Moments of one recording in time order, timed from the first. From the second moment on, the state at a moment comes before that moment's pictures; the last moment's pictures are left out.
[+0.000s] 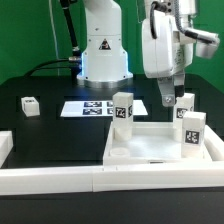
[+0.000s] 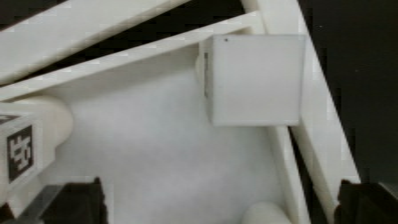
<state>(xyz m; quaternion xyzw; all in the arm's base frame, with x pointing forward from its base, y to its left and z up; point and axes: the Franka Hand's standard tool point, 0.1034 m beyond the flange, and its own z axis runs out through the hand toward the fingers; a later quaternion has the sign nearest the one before) 0.594 0.075 0.107 -0.55 0.83 -0.01 0.10</state>
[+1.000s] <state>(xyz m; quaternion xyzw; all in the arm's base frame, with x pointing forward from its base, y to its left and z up) 0.533 0.016 0.112 -0.74 0.66 -0.06 0.09</state>
